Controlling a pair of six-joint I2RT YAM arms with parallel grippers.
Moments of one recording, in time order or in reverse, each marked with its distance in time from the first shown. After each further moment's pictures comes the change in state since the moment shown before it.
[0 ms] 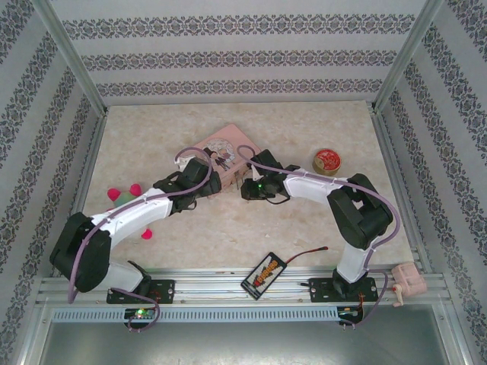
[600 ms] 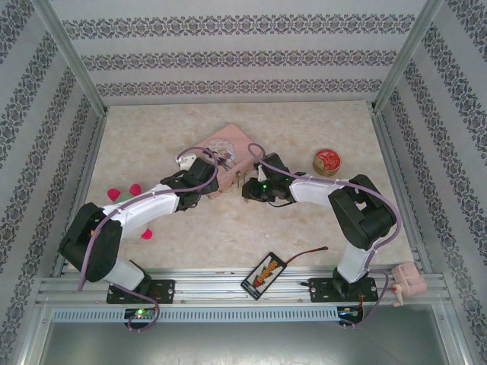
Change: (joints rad) left arm -0.002 0.076 0.029 0.002 -0.140 0.020; right arm -0.043 -0.017 -0.129 0.225 -0.113 0.183
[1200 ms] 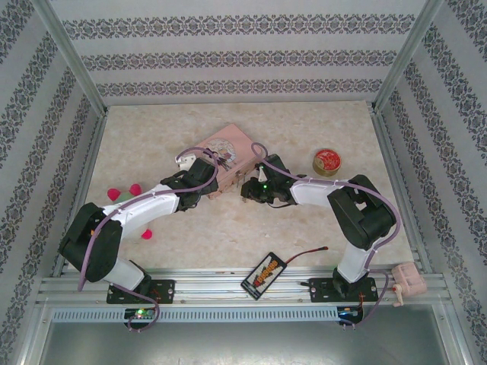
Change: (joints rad) left arm 0.000 0.000 -0.005 0.000 -0.010 -0.004; right arm 0.000 0.000 -0.033 0.078 -0.028 0.100
